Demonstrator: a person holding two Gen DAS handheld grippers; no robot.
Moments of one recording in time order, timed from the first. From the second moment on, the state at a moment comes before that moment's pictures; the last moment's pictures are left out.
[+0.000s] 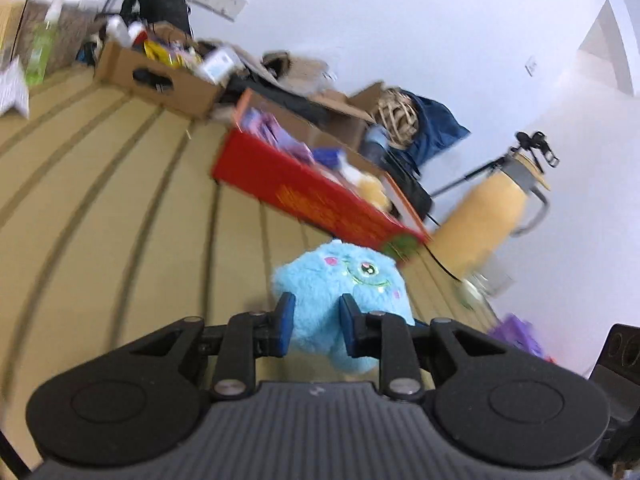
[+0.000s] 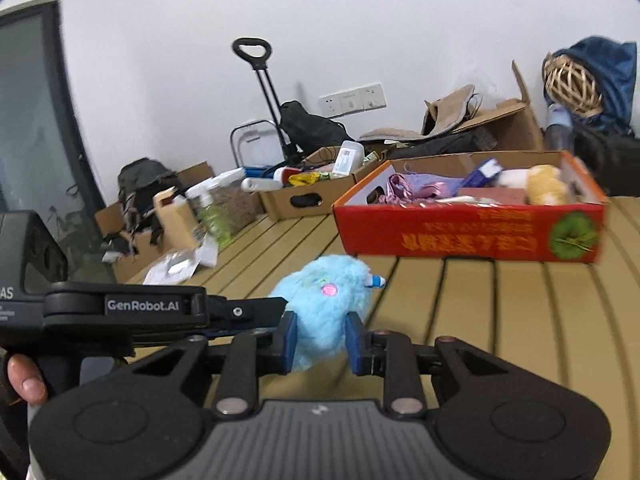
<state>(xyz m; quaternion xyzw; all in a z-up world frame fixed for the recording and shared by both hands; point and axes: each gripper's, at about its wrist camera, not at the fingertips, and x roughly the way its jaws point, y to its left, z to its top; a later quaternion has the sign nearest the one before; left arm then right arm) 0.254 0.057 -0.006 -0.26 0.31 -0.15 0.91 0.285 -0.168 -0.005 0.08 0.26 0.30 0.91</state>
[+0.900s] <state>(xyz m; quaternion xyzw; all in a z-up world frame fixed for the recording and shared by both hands) 0.416 -0.080 0.053 -0.11 0.26 -0.26 0.92 0.353 -0.301 0.048 0.14 0.18 0.22 0.95</state>
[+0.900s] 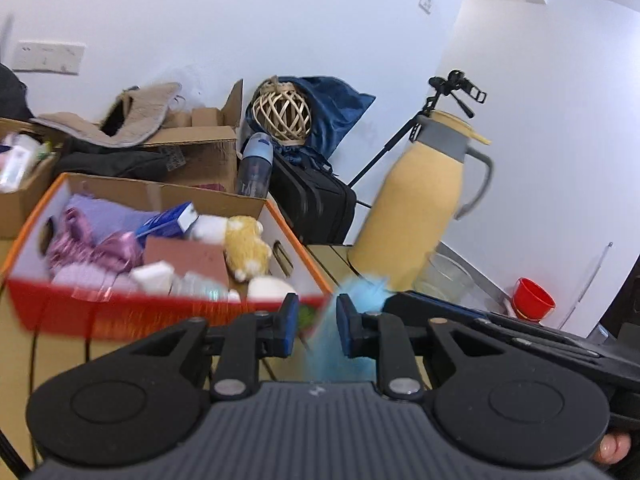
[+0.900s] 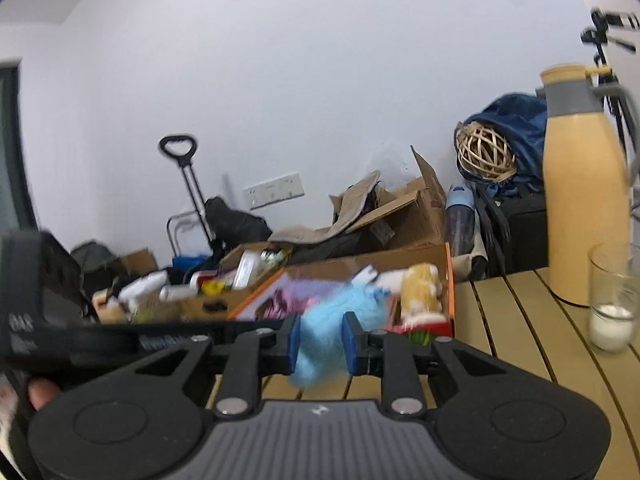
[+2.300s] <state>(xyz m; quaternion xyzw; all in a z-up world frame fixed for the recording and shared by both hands) 0.464 -0.062 0.042 -0.13 0.29 -0.28 0.91 0.434 -0.323 0.008 0.22 0.27 0.24 0.91</state>
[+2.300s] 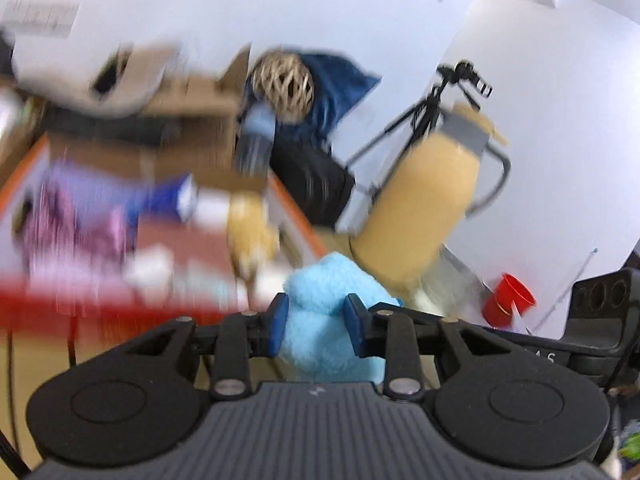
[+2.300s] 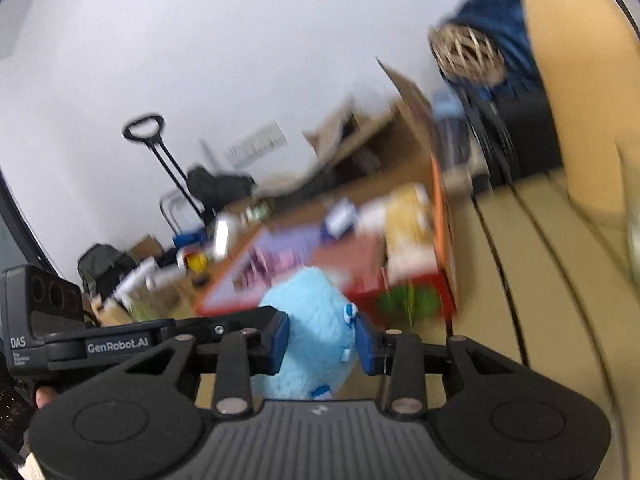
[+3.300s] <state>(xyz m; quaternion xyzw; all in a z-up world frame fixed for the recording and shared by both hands) 0.455 0.031 0.109 0.03 0.11 0.03 0.99 0.483 -0.267 0.103 0.02 0.15 0.07 0.99</state>
